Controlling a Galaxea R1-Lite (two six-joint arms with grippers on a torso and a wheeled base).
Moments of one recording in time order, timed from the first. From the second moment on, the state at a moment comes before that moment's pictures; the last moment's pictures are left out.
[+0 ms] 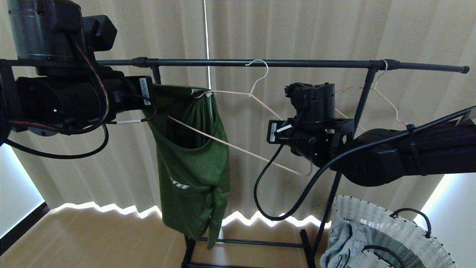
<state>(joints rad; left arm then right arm) -0.42 1.57 -1.26 -0.10 0.39 -0.09 0.64 2.00 -1.35 -0.33 -0.50 0.34</state>
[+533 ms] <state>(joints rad) -0.42 1.58 -1.25 -0.16 0.39 -0.03 0.61 1.97 -1.28 -0.33 -0.57 0.18</state>
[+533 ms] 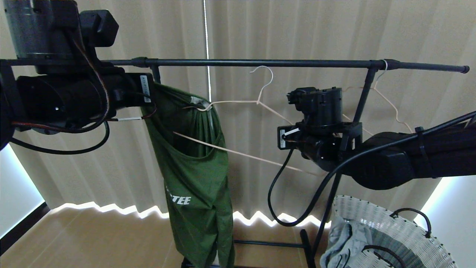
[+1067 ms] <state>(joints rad) -0.50 1.60 -1.25 -0.15 0.40 -0.04 0.61 1.86 -1.21 -0.33 -0.60 -0.03</state>
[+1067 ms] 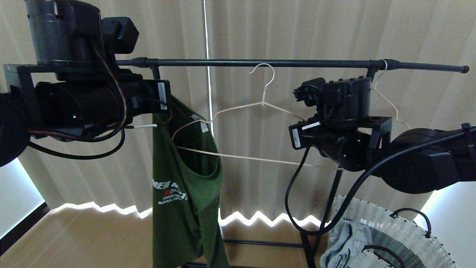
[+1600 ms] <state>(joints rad) -0.58 1.63 -1.26 -0.16 0.40 -0.11 0.68 1.87 -1.26 -0.37 -0.62 0.00</state>
